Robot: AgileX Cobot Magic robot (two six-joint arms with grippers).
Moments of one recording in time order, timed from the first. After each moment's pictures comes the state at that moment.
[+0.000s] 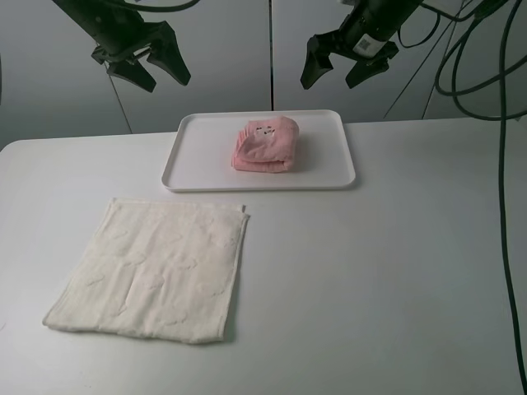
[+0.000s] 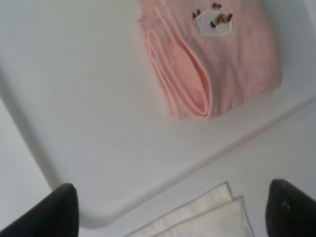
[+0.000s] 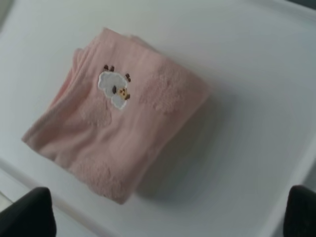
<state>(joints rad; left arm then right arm) -0.15 2.16 -2.07 -0.43 1.22 0.33 0.21 2.24 -2.06 0.36 1.10 -0.29</state>
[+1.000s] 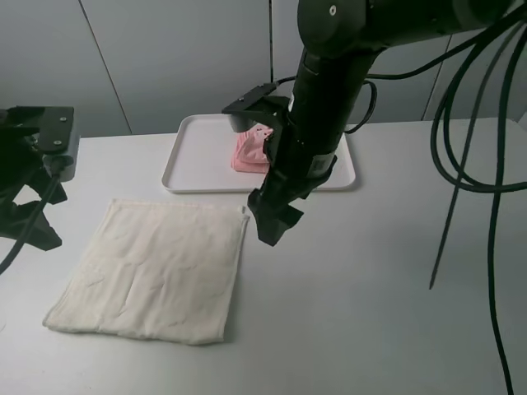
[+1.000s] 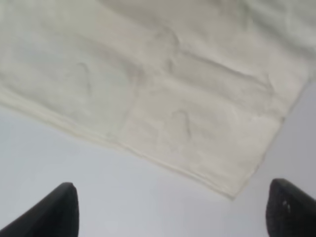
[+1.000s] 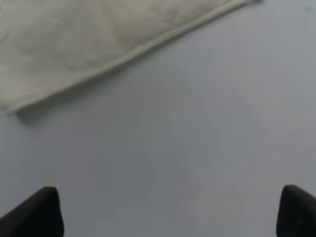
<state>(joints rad) -0.10 1.54 -0.94 -0.13 0.99 1.19 0.74 1.85 -1.32 0.17 1.03 -0.44</state>
